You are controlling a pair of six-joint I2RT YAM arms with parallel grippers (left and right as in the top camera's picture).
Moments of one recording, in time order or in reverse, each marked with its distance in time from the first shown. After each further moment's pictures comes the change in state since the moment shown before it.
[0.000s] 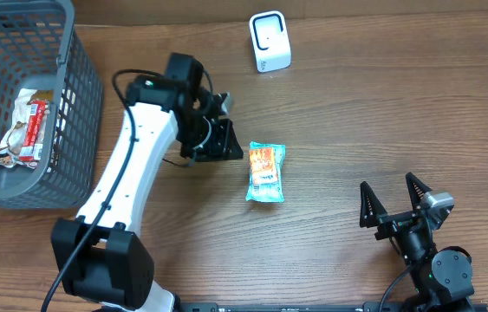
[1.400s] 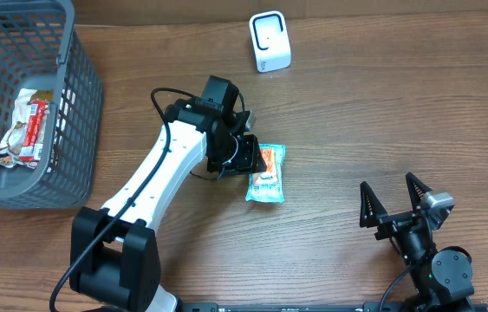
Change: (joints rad) left arm -0.131 0.000 -0.197 0.264 -0.034 -0.194; right arm 0.000 0.000 0.000 0.000 0.000 0.000
